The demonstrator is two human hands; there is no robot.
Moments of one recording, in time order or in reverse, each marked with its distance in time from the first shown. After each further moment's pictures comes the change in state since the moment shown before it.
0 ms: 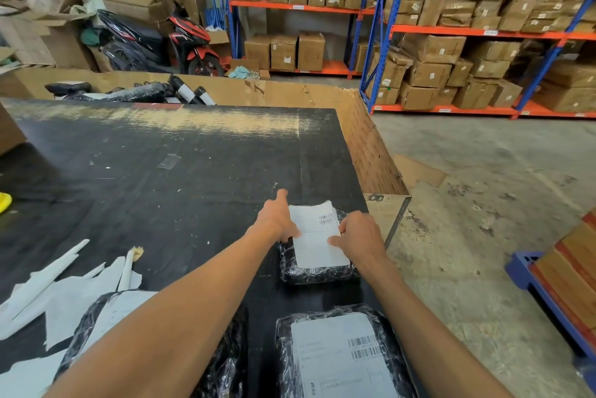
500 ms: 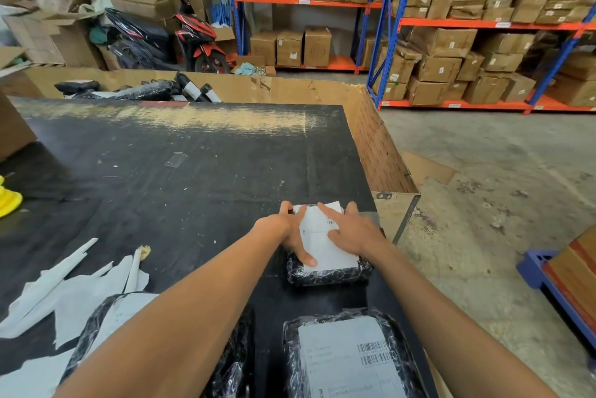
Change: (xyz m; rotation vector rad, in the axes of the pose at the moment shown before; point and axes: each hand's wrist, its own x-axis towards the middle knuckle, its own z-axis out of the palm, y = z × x) left_hand -0.005 0.005 -0.007 0.535 -0.401 0.041; right_hand 0.034 -0.001 0.011 -0.291 -0.317 -0.232
